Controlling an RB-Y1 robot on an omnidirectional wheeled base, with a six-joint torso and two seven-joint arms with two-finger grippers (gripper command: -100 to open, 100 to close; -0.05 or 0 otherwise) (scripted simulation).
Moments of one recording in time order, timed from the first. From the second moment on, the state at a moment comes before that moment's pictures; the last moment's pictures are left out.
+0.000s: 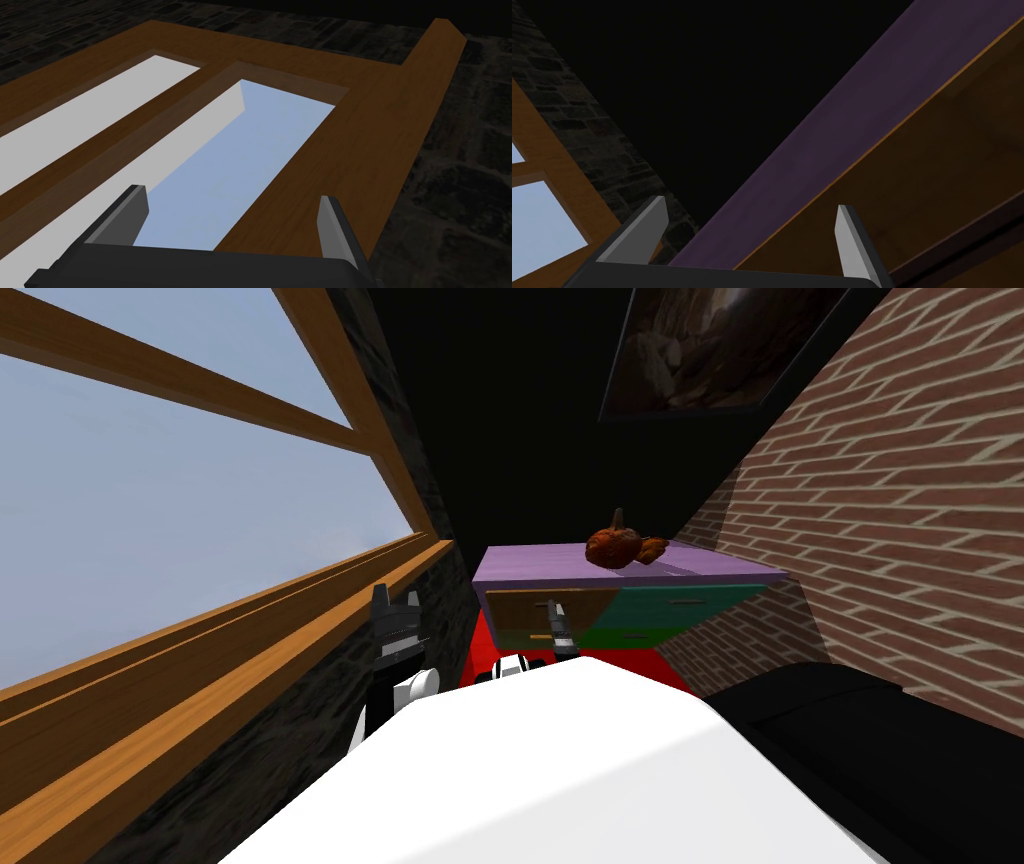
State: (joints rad) left arm 0.48 -0.02 0.01 -2.26 0.07 -0.38 0.02; right arm 0.33 -0.45 0.64 -1.68 -0.91 -1.10 -1.73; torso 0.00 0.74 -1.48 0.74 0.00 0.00
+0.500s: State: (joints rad) left arm 0.48 -0.02 0.01 -2.26 0.07 -0.38 0.02; right arm 0.31 -0.46 0.68 -1.62 -1.02 -1.12 -1.87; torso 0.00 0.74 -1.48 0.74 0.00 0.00
